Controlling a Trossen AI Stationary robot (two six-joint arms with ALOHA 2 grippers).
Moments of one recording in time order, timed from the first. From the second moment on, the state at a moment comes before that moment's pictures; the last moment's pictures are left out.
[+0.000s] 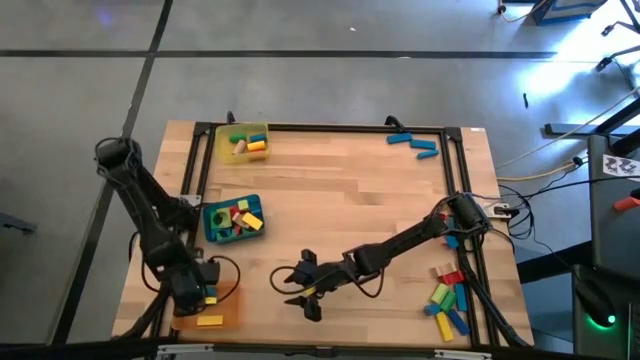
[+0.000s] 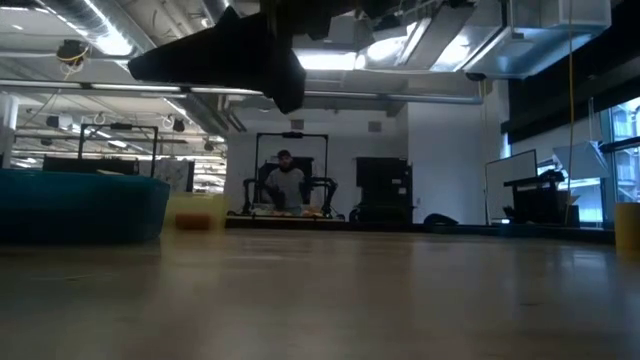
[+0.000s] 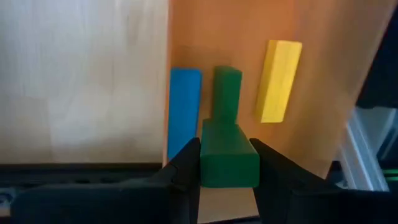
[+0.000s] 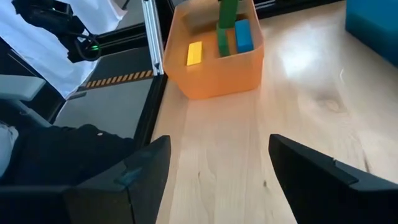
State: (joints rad) left arm -1.02 1.26 0.82 -0.86 0.12 -1.19; right arm 0.42 2.13 1.49 0.17 0.10 0.41
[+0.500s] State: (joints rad) left arm -0.96 1.30 0.83 -0.83 0.18 -1.16; right arm 0.42 2.13 1.49 0.15 0.10 0.41
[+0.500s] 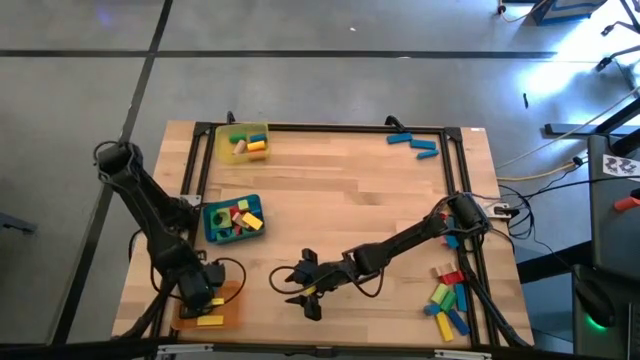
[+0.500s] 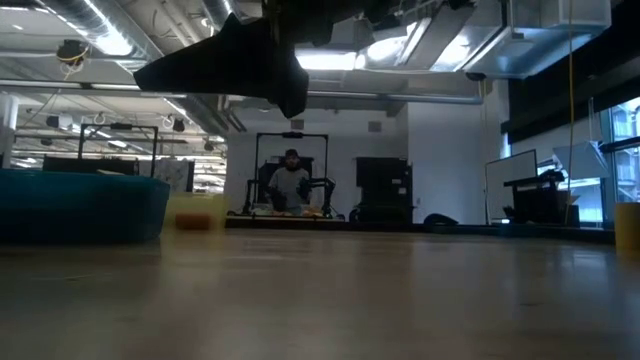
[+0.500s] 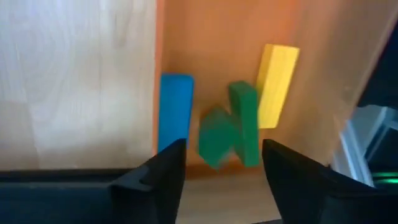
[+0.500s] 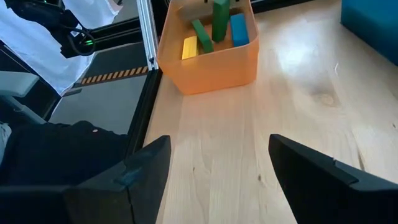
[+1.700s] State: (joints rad) left arm -0.62 1.25 0.61 0.02 -0.26 -0.17; right arm 0.35 2.03 1.49 -0.31 0.24 0.40
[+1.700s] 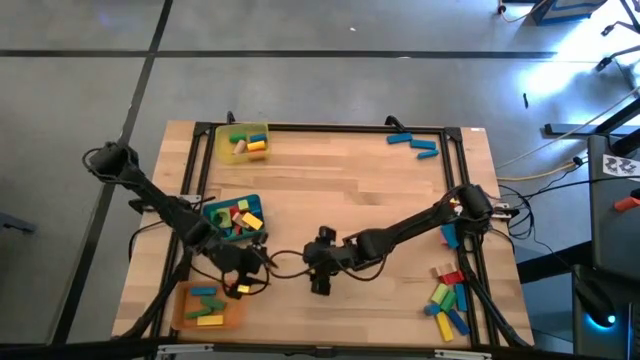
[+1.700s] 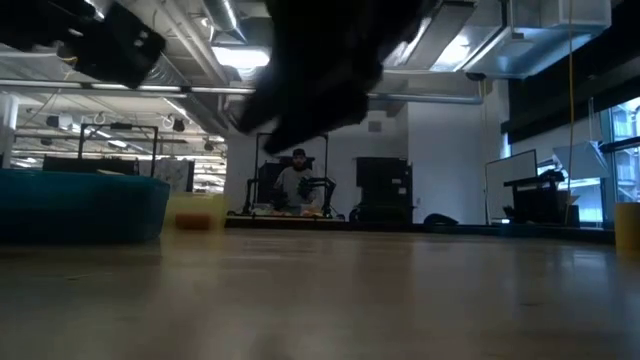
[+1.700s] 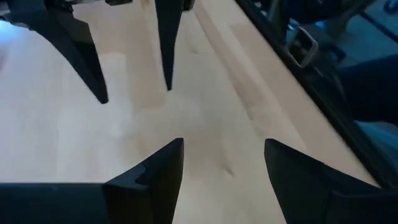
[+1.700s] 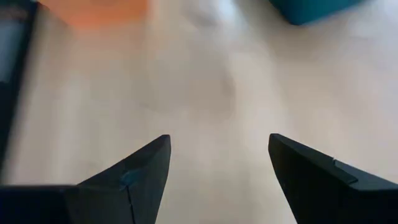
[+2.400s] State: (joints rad) left arm -0.38 1.25 0.32 0.72 -0.12 -0.03; right arm 0.12 1.79 1.28 -0.68 0.33 0.41
